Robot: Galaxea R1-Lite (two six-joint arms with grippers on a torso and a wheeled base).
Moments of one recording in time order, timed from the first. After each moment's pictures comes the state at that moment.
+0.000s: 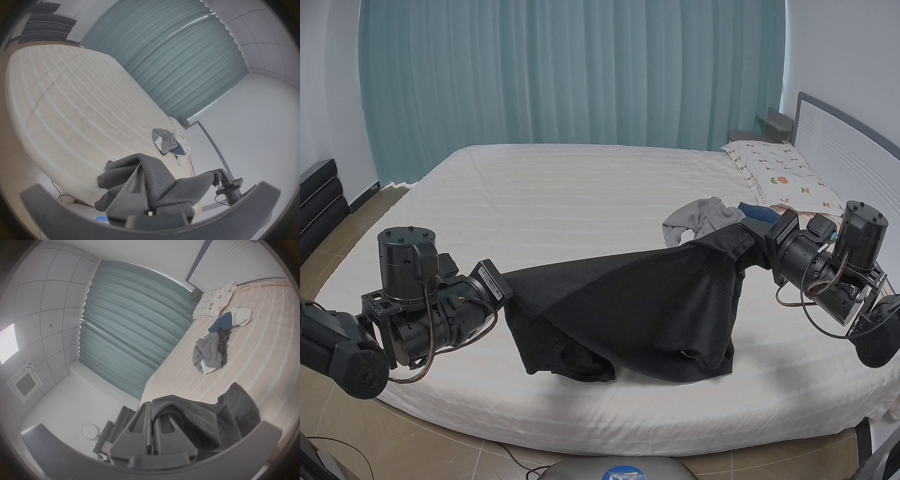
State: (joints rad) left arm -0.46 1.65 -0.63 -0.72 0.02 -0.91; right arm 0.40 1.67 -0.63 -1.06 -0.04 0.98
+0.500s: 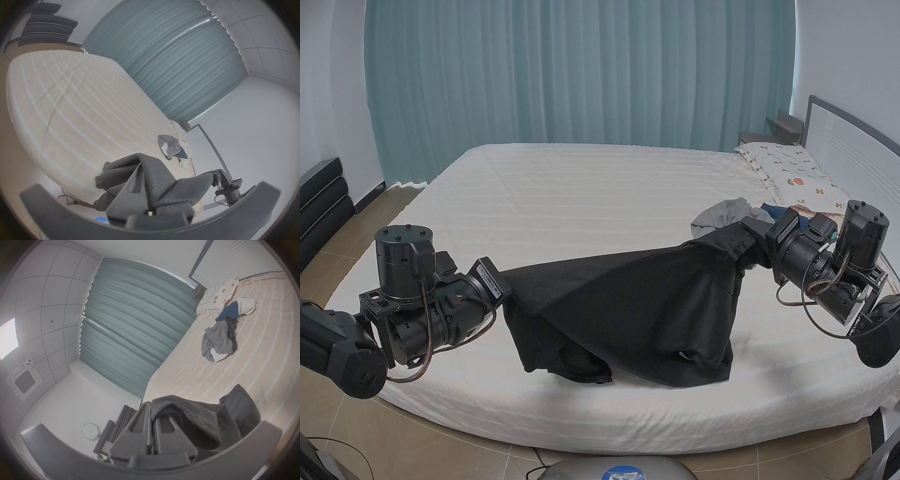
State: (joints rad) left arm -0.46 1.64 -0.63 -0.72 0.02 -0.91; right arm 0.41 1.67 -0.63 -1.06 -0.04 0.98
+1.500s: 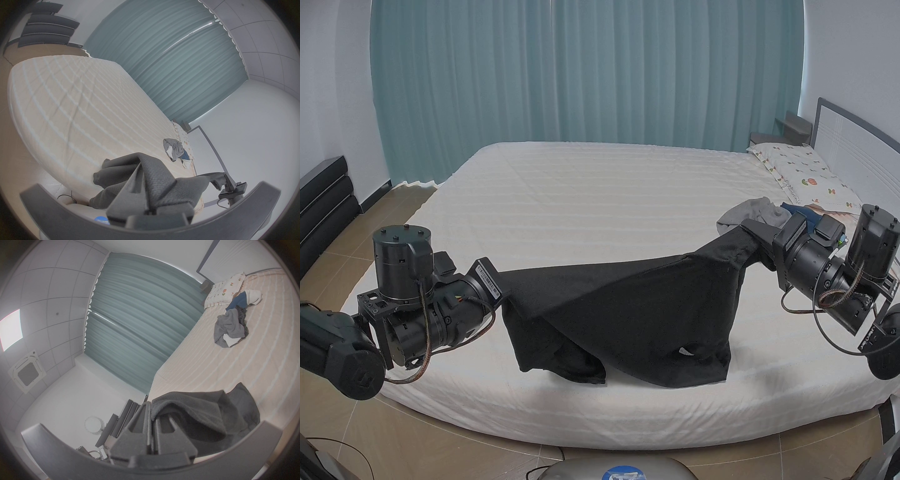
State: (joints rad) left arm -0.47 1.63 -0.62 -0.71 0.02 -0.91; right arm 0.46 1.57 -0.57 -1.06 -0.02 0.95
